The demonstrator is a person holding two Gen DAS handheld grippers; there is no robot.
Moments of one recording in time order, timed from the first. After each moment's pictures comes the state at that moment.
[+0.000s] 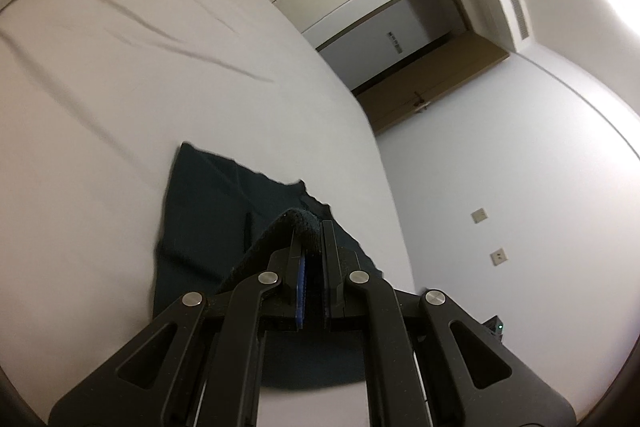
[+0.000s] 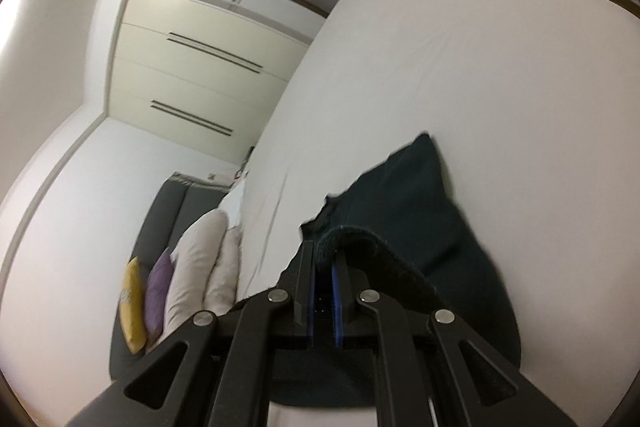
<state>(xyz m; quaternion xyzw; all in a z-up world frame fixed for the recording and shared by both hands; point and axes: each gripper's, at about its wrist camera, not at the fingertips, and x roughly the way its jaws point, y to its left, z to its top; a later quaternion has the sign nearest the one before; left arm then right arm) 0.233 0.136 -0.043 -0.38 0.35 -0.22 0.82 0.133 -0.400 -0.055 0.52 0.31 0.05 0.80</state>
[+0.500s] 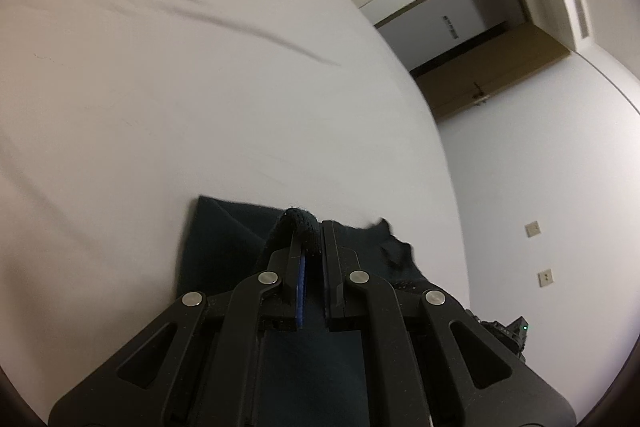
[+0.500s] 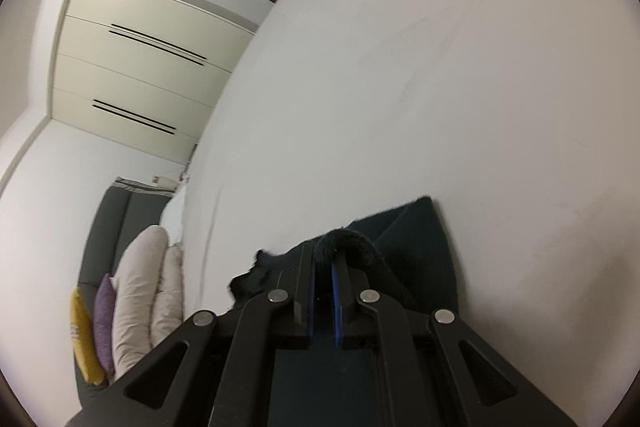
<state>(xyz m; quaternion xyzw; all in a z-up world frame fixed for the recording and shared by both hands) 0.400 0.110 -0.140 -0.38 0.43 -0.15 0.81 0.281 -0.415 -0.127 0.50 0.37 -0.02 0.78</state>
